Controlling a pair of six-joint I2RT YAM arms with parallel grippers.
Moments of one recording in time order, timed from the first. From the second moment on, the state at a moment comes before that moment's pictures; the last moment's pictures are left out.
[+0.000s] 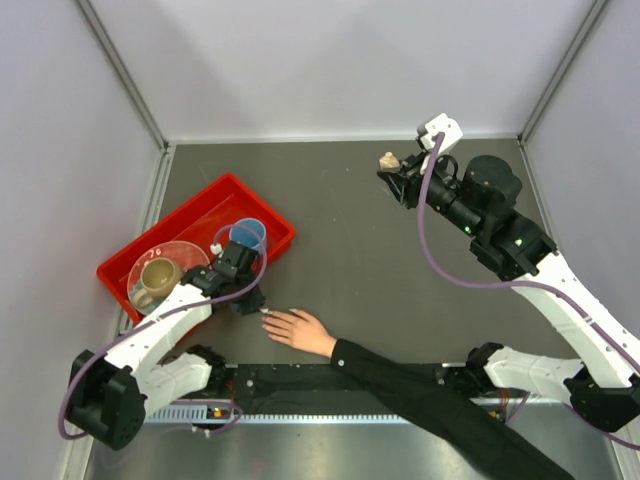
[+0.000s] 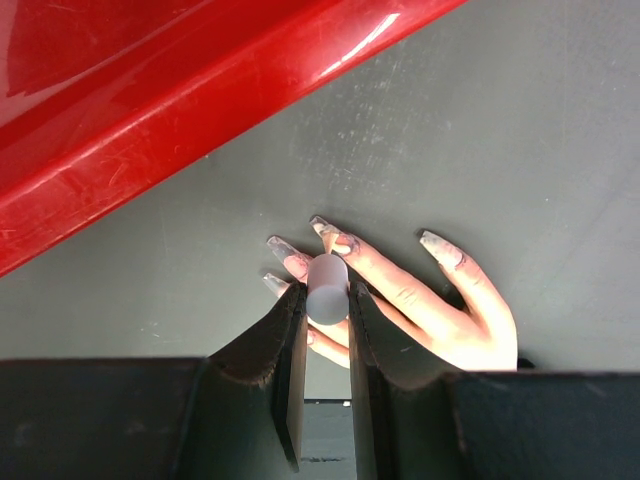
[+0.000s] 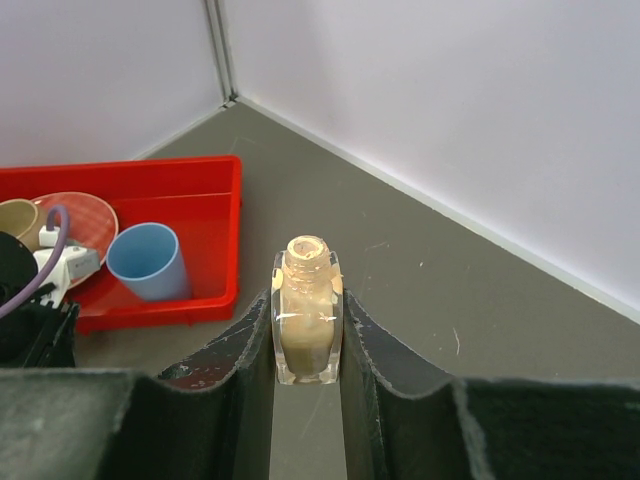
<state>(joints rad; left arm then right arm) -0.45 1.02 0.62 -0.76 -0.04 -0.83 0.68 1.07 1.32 -0.27 -0.02 -0.03</state>
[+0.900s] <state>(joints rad) -0.45 1.02 0.64 -0.74 -0.02 -0.82 0.68 1.07 1.32 -0.27 -0.02 -0.03</state>
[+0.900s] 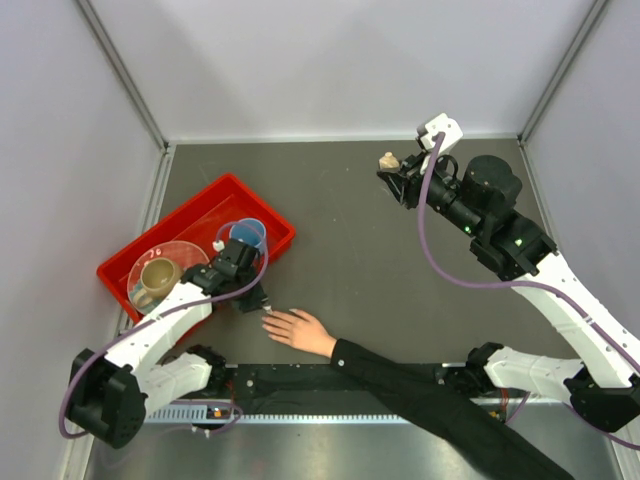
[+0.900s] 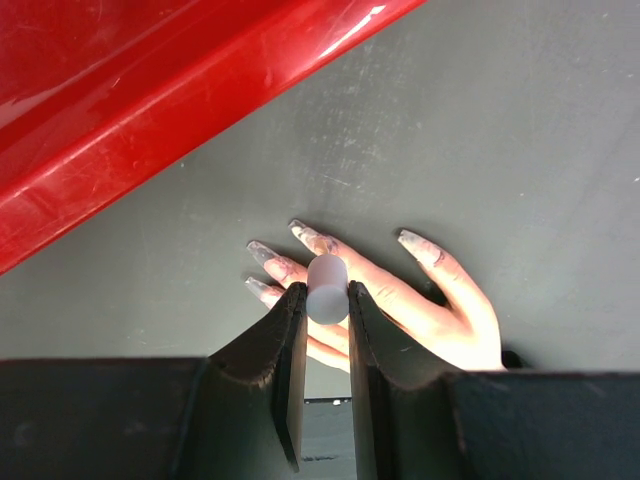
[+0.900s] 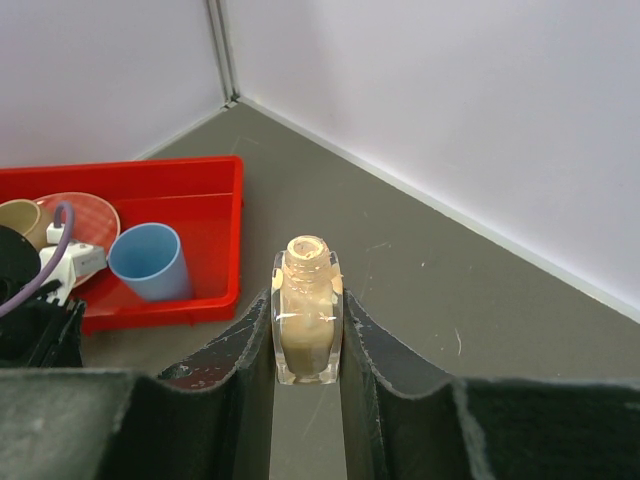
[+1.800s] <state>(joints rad) -0.45 1.05 0.65 -0.76 -0.07 -0.82 0.68 1.07 1.32 -0.27 -0.02 -0.03</state>
